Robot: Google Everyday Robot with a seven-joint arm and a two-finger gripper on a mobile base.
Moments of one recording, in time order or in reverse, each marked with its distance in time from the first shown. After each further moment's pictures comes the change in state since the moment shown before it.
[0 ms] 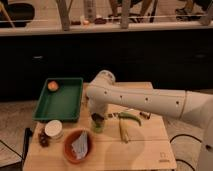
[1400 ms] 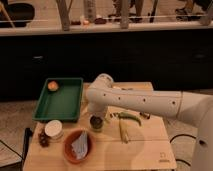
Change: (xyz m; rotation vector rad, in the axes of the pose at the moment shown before) arm -0.009 0.006 0.019 -0.029 -0.045 0.042
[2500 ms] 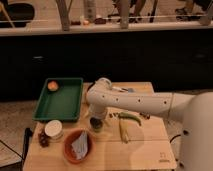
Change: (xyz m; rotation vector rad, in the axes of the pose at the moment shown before) arm 0.003 0.005 0.047 -0.032 -0.061 0.032
